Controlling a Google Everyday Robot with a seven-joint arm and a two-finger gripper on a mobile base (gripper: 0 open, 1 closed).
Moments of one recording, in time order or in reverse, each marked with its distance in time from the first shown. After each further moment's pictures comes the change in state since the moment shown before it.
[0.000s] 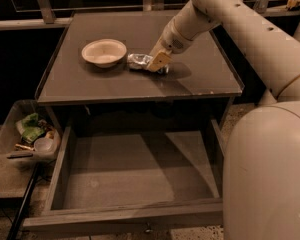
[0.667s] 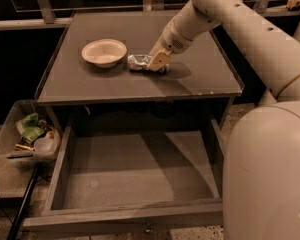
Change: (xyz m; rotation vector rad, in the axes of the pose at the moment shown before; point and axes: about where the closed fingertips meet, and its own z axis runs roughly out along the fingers) arm 0.000 0.000 0.000 0.000 0.000 0.000
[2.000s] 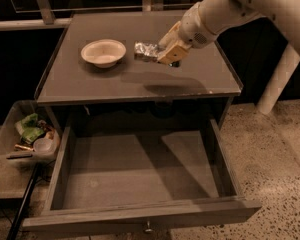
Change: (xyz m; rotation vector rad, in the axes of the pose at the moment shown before) arm -0.013 0.045 -0.086 0.093 -0.099 -0.080
